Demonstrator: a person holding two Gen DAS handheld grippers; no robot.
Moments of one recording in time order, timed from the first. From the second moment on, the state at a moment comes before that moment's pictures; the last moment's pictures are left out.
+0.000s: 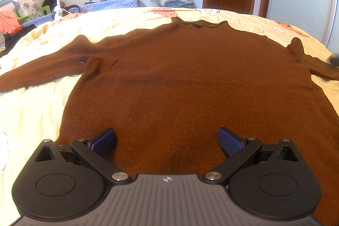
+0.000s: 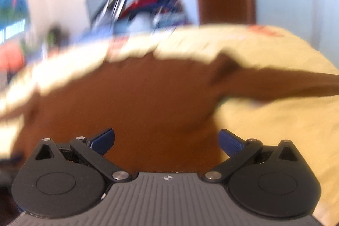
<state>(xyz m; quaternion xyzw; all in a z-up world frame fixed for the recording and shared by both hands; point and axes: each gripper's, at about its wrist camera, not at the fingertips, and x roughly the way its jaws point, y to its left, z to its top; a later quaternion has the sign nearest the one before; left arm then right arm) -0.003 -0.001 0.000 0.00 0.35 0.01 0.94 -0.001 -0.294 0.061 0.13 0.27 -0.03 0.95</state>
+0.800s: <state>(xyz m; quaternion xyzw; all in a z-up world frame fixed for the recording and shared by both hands) -0.003 0.000 0.000 0.00 0.35 0.01 0.94 -0.014 -0.658 0.001 0.53 0.15 -0.28 0.79</state>
